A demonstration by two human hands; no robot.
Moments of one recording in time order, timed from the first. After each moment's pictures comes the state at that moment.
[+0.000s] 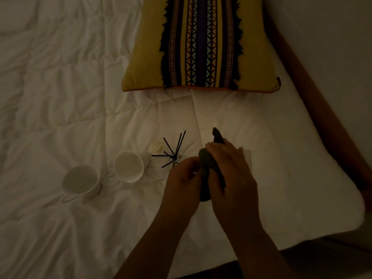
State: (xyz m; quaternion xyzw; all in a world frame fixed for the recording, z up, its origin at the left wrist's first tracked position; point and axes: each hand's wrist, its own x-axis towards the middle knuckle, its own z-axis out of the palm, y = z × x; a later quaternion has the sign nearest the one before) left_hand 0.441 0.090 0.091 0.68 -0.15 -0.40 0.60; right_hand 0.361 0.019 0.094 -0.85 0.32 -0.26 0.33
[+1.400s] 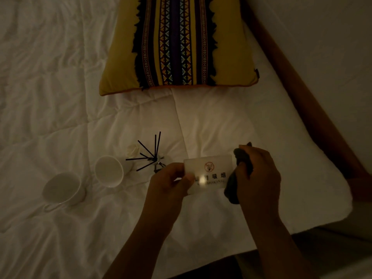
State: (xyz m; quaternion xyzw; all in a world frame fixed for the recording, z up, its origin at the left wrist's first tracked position) left_hand 0.421 0.079 0.085 0.72 -0.12 -0.40 0.55; right_hand 0.304 -0.050 0.058 -0.77 0.50 -0.25 0.32
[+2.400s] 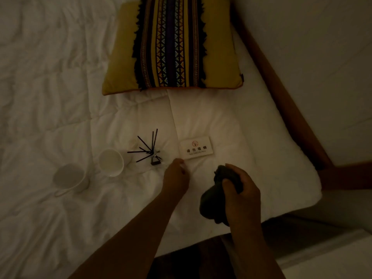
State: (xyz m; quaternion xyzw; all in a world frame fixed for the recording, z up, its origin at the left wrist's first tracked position) left_hand 0.412 0.049 0.009 0.88 -0.15 -0.36 0.28; right_hand 0.268 0.001 0.100 -0.56 0.57 -0.22 0.56
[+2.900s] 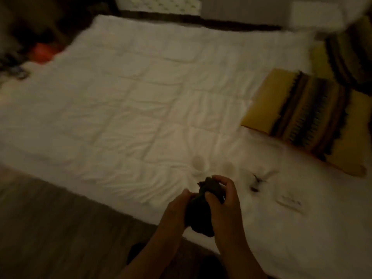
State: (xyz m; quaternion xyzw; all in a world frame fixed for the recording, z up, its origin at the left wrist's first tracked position) left_hand 0.425 0.355 0.267 0.68 0.14 -0.33 0.64; right_hand 0.409 0.239 0.257 -0.67 0.27 -0.02 0.69
